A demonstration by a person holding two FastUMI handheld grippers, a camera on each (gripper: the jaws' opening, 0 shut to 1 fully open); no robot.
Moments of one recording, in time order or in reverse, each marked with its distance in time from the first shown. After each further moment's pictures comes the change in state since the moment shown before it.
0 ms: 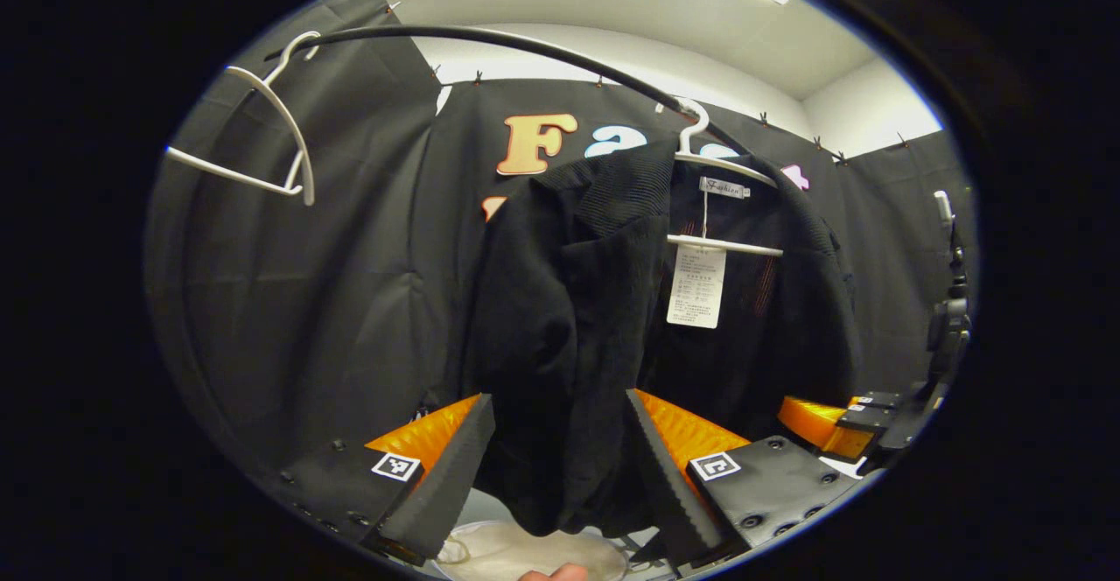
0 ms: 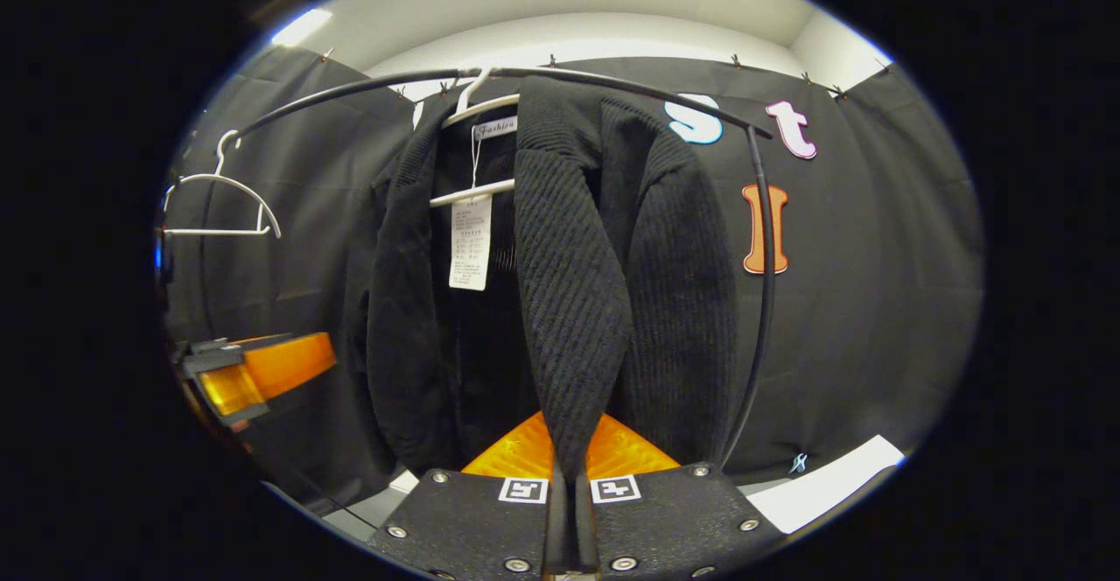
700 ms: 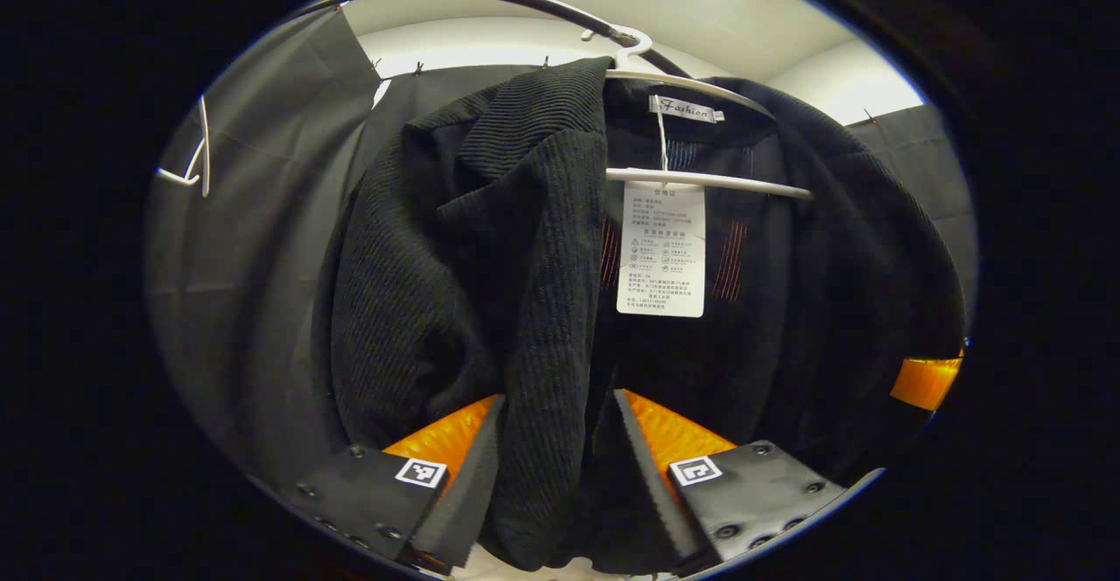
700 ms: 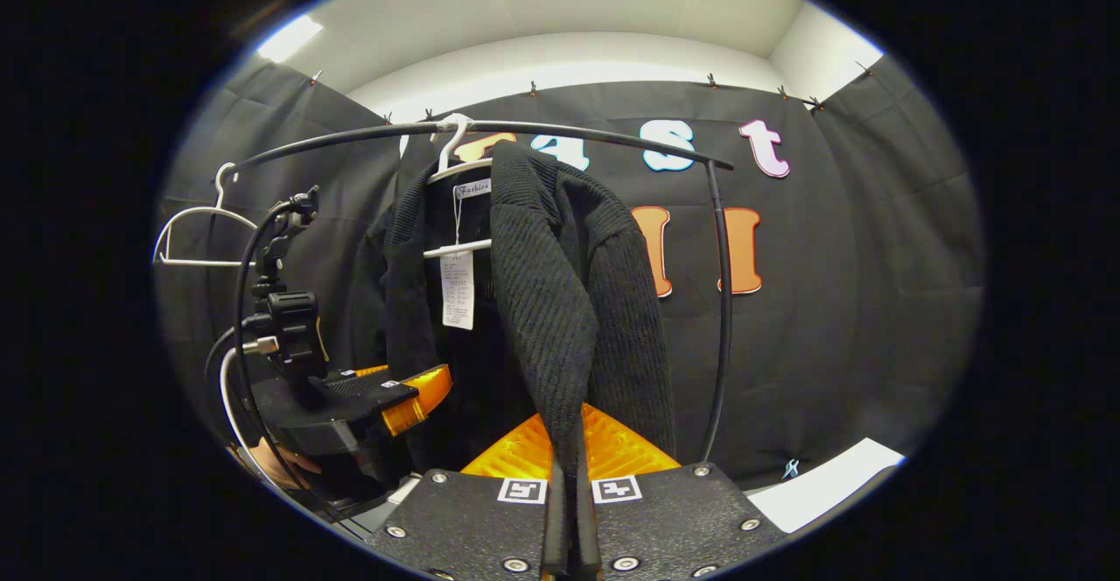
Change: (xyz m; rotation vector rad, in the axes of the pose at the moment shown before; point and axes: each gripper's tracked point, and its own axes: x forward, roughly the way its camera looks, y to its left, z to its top) left arm 0.091 -0.051 -0.025 0.043 -0.007 -0.122; right arm -0.042 -0.019 0.029 0.018 -0.073 -0.034
